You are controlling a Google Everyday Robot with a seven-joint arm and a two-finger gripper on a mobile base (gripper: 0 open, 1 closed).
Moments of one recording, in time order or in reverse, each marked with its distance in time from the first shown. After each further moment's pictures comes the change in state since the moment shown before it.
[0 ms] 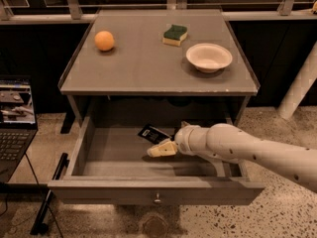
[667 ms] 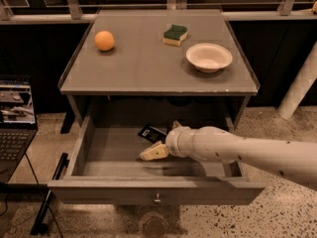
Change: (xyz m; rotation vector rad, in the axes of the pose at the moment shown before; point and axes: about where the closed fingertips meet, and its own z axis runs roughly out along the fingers) arm -0.004 0.018 0.018 0.031 0.023 -0.095
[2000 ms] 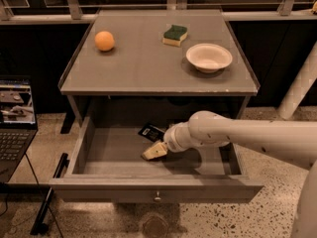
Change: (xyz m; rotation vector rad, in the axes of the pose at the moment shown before) arm 0.023 0.005 0.023 -0.149 0.186 0.014
